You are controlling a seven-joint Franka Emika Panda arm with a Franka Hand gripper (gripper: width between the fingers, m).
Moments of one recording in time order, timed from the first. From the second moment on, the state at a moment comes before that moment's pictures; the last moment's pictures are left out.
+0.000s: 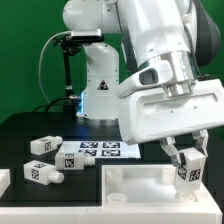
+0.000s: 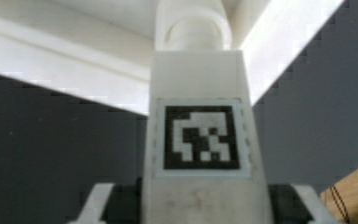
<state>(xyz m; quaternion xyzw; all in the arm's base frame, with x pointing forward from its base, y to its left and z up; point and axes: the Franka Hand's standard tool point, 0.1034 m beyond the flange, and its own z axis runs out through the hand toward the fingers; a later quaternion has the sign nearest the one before) 0.645 0.113 0.090 -0.95 -0.20 -0.22 0.06</state>
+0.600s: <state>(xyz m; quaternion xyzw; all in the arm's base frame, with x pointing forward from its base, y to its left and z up) 0.634 0.096 0.082 -0.94 -0.19 -0.27 0.04</state>
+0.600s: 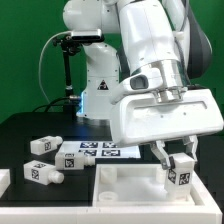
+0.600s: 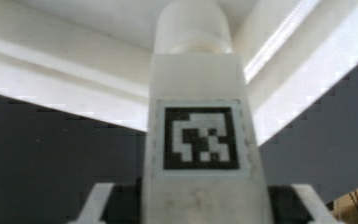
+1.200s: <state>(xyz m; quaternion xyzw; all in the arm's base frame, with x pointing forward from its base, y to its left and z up) 0.633 0.093 0.081 -0.94 -0.19 -0.27 0.03</state>
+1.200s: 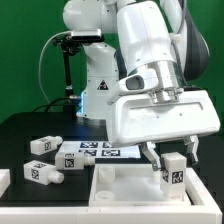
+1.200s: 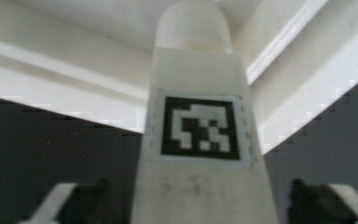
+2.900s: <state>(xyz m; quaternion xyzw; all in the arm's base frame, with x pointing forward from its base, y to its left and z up) 0.639 0.090 0.071 -0.99 -0.08 -0.03 0.08</state>
